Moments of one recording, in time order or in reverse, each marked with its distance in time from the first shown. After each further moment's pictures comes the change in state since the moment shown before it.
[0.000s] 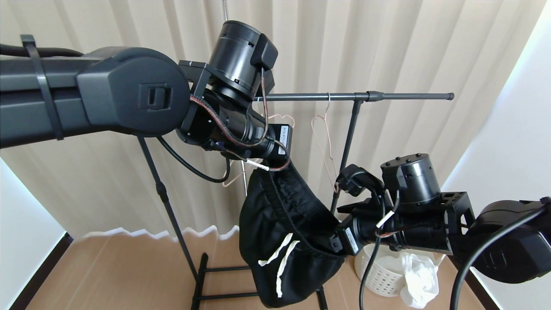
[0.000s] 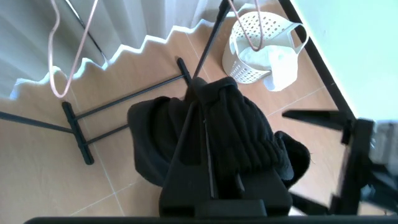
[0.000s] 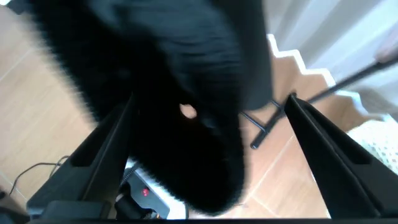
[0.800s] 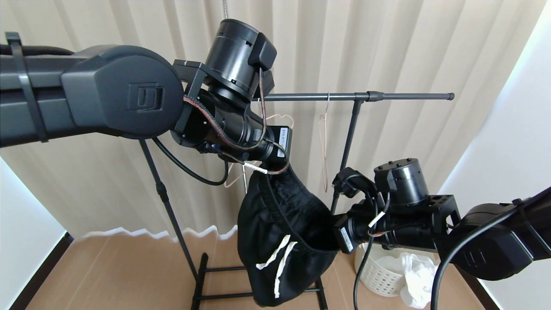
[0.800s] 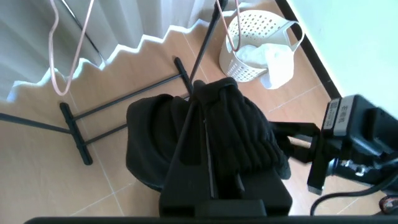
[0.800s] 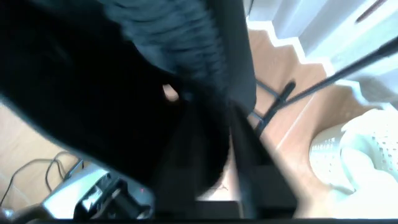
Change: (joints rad) left arm -0.008 -0.024 0.034 0.000 -0.004 -0.001; right arm -0.027 0.057 0.006 -0.074 0.006 -0.009
